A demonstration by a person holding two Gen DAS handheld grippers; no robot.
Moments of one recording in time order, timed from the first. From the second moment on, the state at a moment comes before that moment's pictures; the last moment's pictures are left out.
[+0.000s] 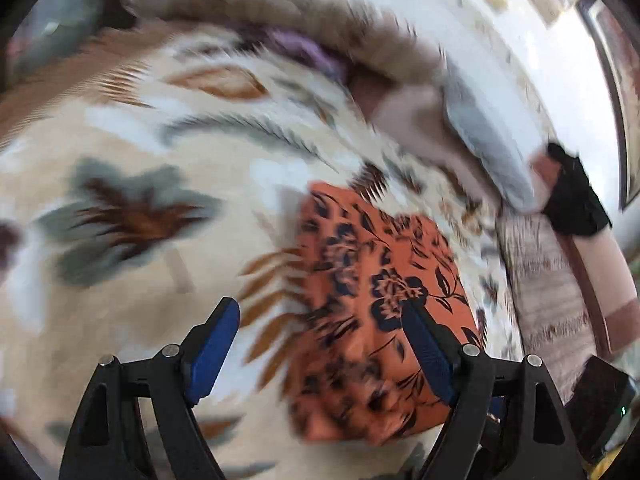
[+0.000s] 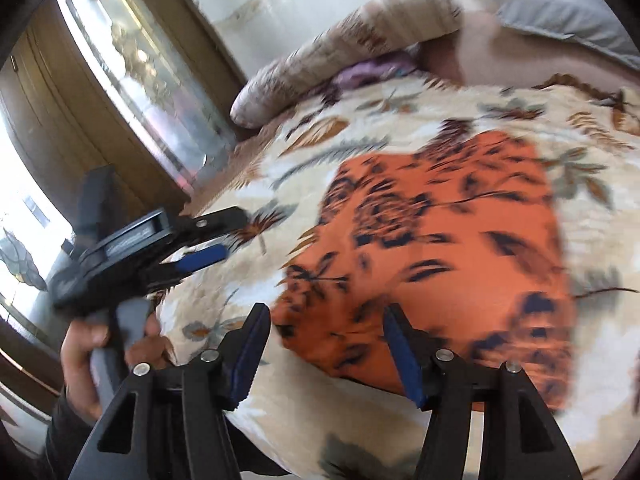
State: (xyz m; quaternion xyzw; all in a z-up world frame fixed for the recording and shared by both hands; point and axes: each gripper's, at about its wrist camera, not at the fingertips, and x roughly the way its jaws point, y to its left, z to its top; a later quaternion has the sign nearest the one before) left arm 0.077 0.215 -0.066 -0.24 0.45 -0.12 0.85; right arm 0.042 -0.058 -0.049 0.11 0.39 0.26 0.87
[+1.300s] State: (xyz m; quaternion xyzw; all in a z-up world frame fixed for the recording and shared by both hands) left arm 0.043 0.178 -0.103 -0.23 0.54 -0.11 0.80; right arm 0.068 -0.121 -0.103 0.19 0.44 0.27 0.83
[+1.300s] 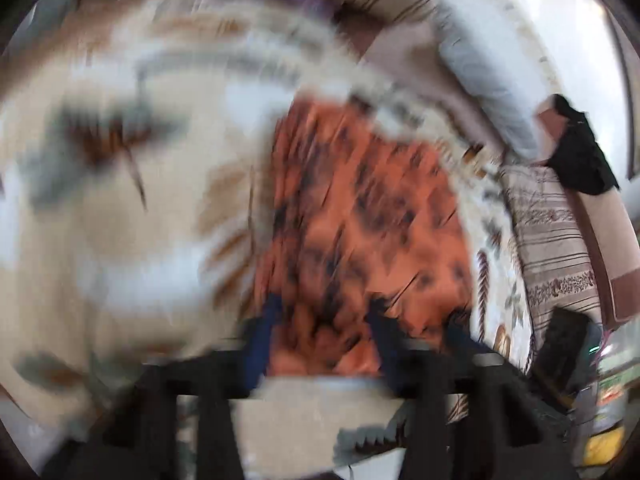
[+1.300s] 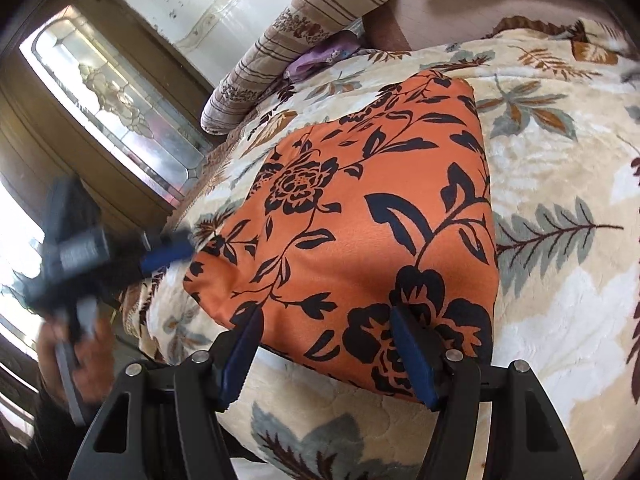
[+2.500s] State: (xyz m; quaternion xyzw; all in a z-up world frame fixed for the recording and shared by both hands) left arm 0.079 0.153 -0.118 -0.12 0.50 -0.04 0.85; right arm 0.157 -0.214 -0.128 0.38 0.46 0.23 0.77
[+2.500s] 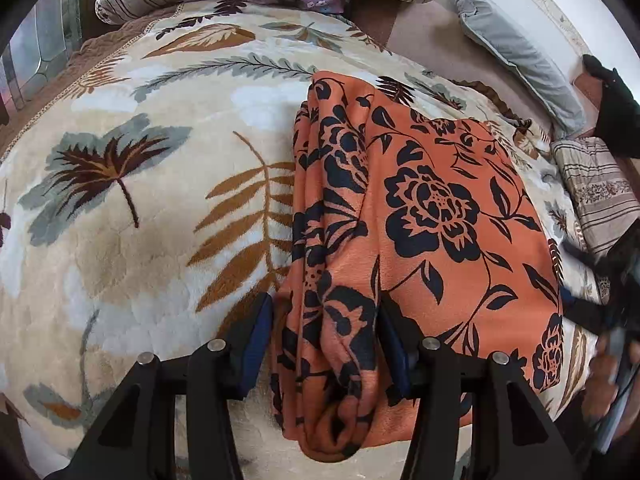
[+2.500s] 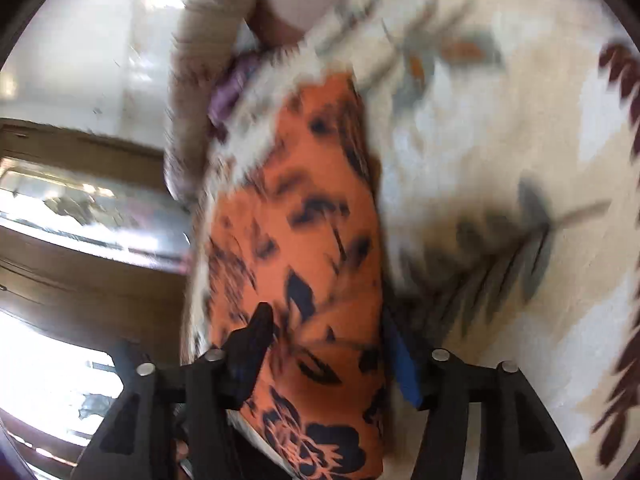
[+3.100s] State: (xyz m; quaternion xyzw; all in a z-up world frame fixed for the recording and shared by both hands) left arm 0.057 0.165 -0.103 -0.16 0.48 -0.07 0.86; right arm 0.189 -0.182 -0.095 0.27 0.44 0.15 0.84
